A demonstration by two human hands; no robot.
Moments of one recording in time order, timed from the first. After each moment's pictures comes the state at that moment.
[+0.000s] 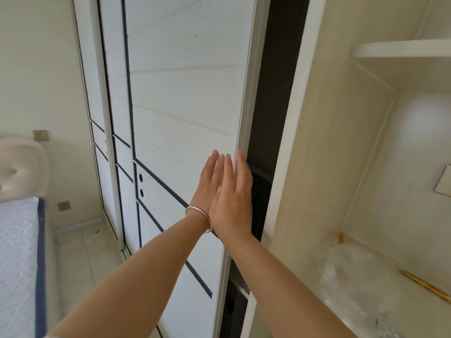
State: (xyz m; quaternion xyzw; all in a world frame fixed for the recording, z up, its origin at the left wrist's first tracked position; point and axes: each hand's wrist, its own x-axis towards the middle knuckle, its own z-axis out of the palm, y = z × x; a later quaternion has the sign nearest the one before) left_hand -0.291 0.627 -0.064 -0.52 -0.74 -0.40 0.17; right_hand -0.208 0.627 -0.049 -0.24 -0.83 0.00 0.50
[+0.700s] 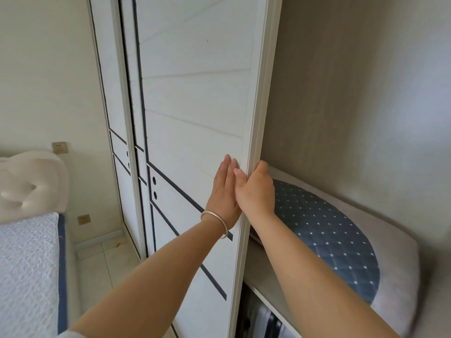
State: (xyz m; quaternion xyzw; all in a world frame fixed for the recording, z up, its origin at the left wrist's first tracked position) left_hand -0.494 0.640 -0.053 -0.51 -0.74 -0.41 0.13; right_hand -0.418 0.664 -0.001 -0.37 -0.79 0.27 0.41
